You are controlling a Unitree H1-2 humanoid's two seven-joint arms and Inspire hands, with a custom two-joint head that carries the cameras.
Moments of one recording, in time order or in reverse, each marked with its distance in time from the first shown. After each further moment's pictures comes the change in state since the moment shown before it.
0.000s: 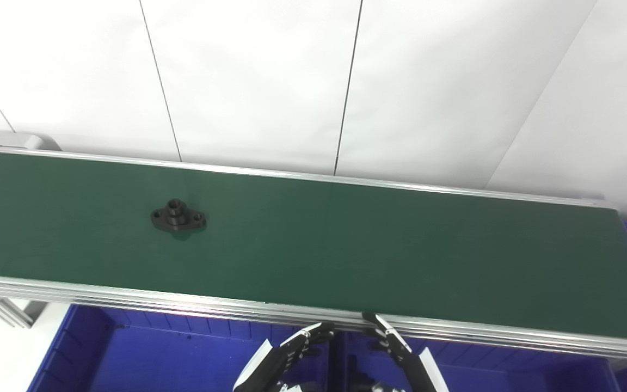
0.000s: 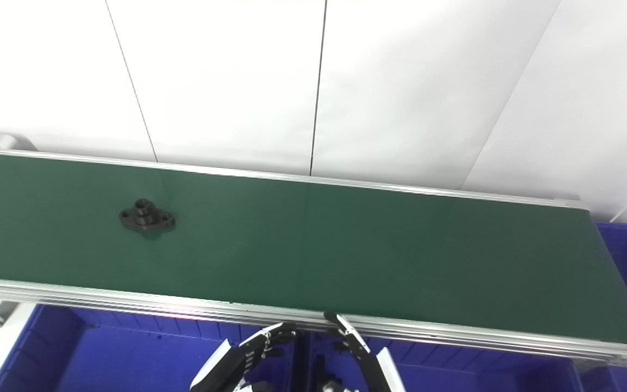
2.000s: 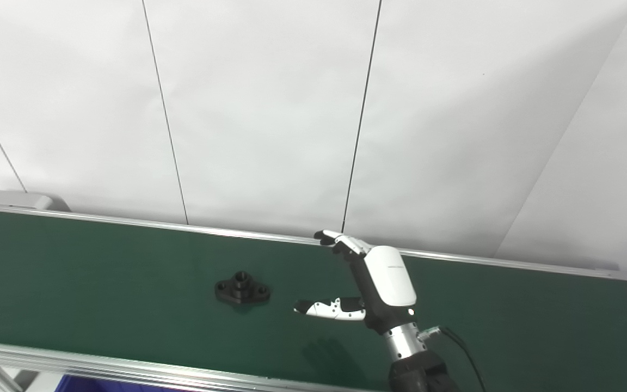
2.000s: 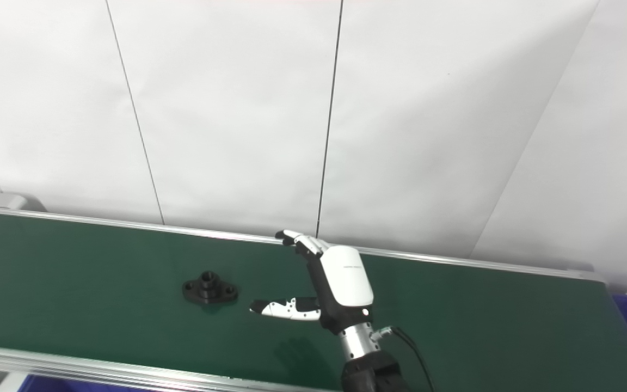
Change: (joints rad) left arm -0.005 0.017 -0.048 -0.025 0.029 -0.001 0.020; right arm -0.506 0.295 -0.241 0.048 -0.511 0.321 0.215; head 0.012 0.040
